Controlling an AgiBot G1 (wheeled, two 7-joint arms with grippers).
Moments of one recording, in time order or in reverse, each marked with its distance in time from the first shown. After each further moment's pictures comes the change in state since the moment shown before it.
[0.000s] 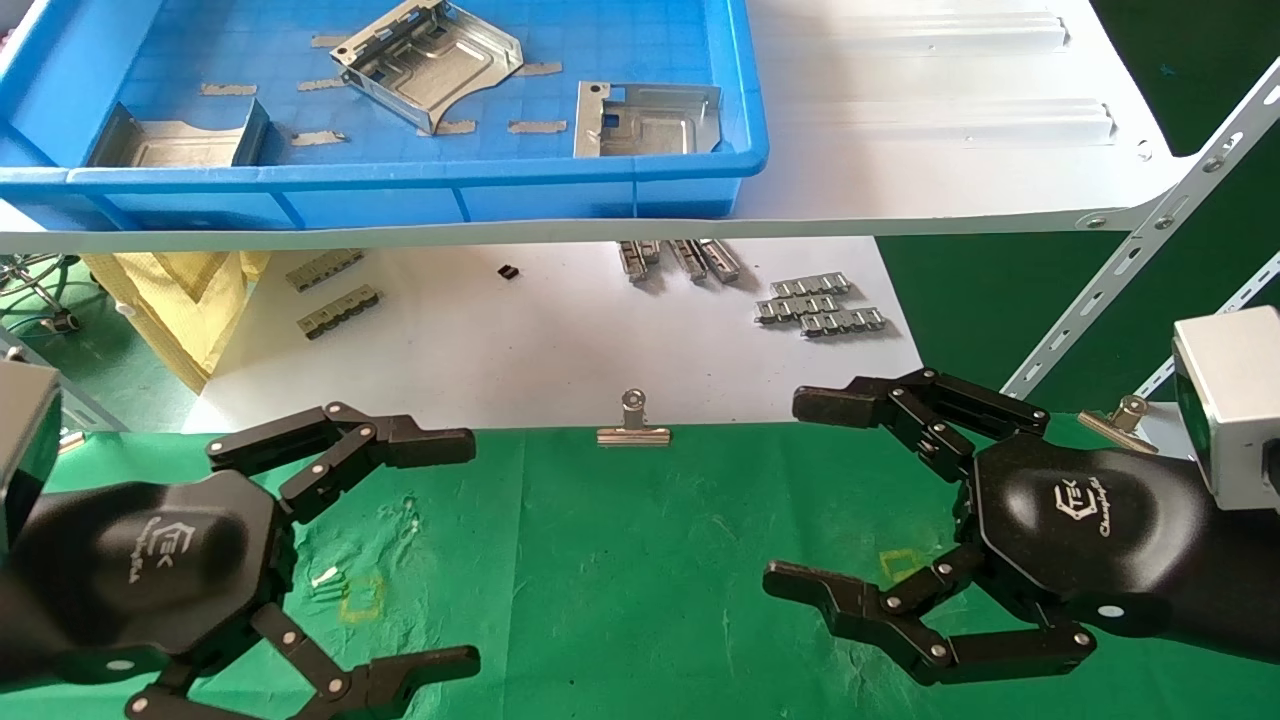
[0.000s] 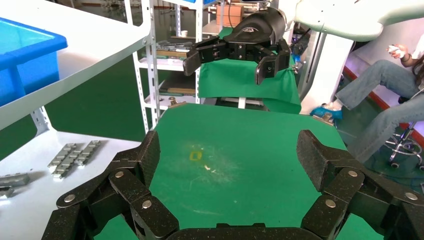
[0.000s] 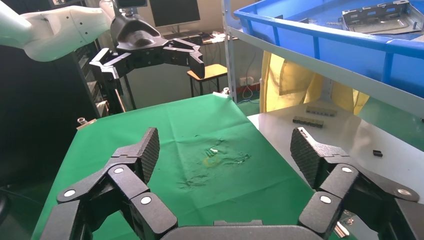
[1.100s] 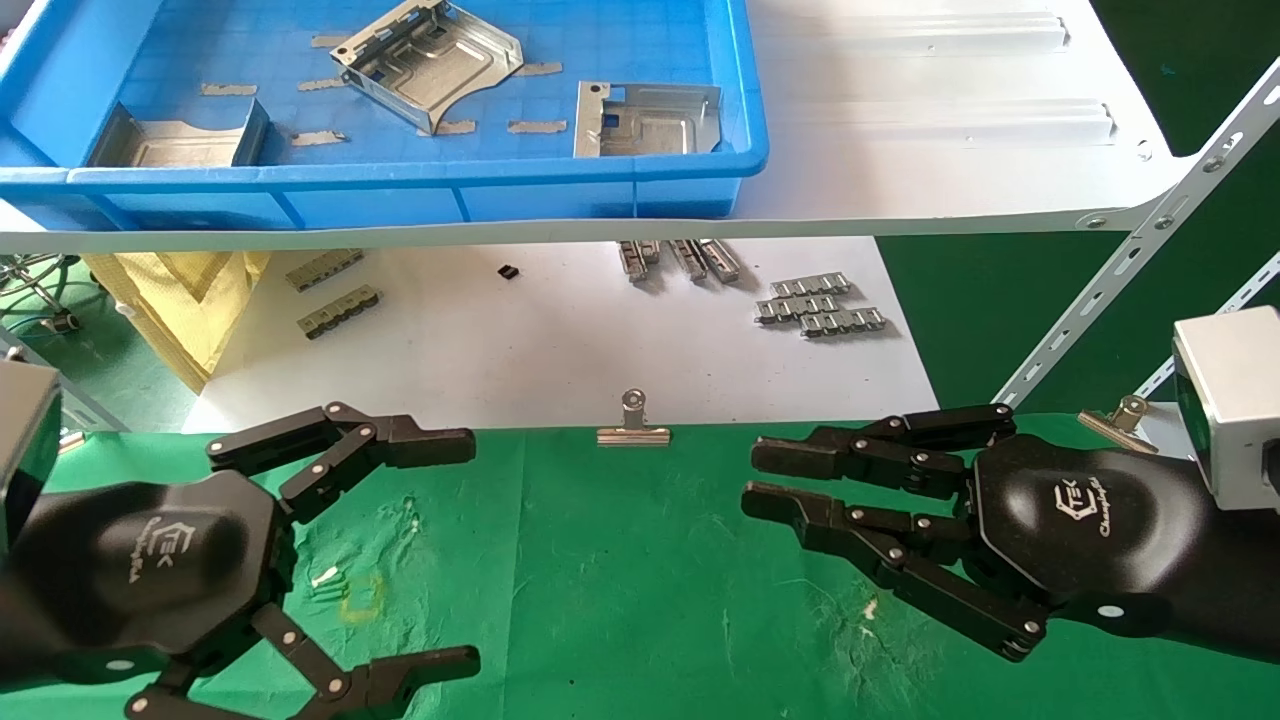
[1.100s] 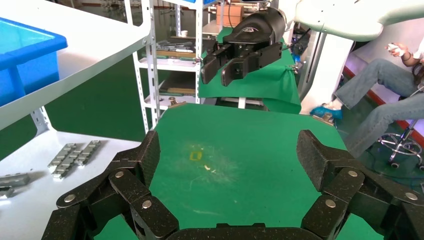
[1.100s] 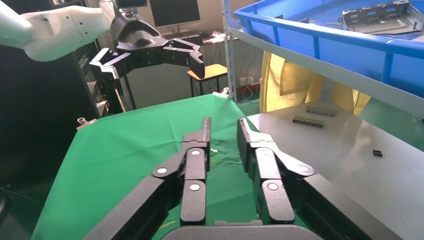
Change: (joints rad) left arm -0.021 0.004 -0.002 0.002 0.003 -0.005 0.000; right arm 0.000 0.000 0.000 0.000 0.000 0.000 0.000
